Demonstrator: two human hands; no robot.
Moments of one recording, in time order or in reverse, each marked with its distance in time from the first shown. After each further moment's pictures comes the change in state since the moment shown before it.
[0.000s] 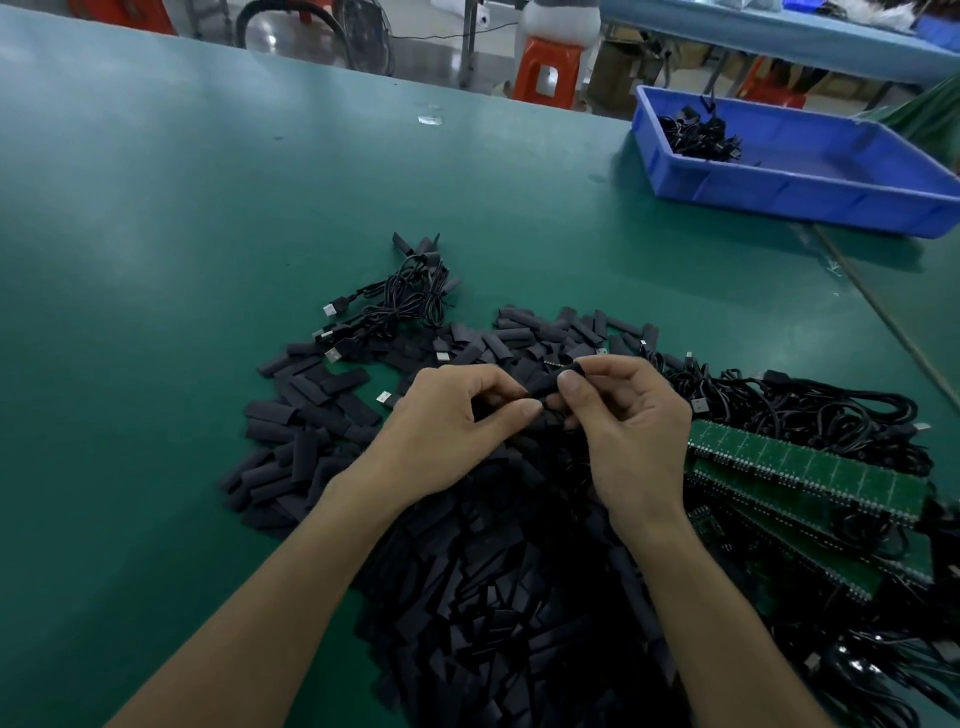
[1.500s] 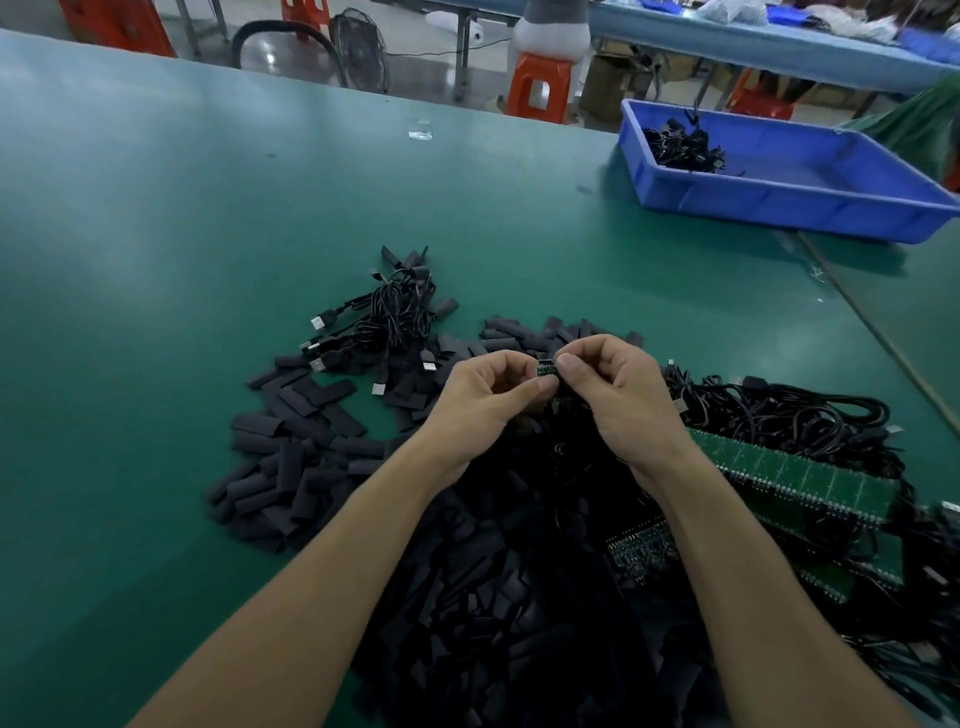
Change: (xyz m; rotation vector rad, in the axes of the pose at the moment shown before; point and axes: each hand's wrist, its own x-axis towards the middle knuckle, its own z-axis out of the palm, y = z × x) left_hand 0.040 0.004 0.046 -0.733 -0.001 -0.201; right_hand 0.049 -0.003 -0.020 -0.183 -0.263 0.116
